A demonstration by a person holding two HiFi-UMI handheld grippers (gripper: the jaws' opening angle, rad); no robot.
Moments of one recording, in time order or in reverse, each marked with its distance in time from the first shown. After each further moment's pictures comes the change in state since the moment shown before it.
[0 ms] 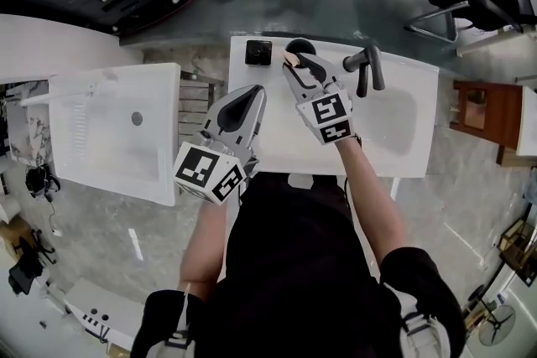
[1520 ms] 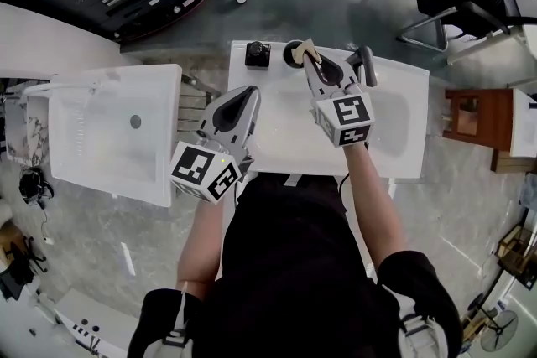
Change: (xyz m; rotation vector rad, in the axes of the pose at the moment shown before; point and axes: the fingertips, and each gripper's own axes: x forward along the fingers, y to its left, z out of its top) left arm -0.024 -0.010 0.009 0.025 -0.057 0.002; right arm -0.055 -0.025 0.054 0.065 -0.166 -0.111
